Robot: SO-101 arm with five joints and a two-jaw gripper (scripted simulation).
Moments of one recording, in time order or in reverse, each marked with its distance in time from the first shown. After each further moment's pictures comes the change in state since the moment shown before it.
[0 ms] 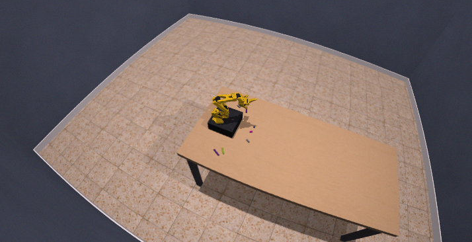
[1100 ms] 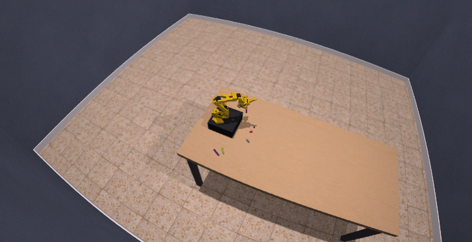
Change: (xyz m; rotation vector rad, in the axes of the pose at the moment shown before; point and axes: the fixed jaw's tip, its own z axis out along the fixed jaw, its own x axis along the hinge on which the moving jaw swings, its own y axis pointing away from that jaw) arm 0.005 0.003 -0.002 -0.045 0.019 -0.057
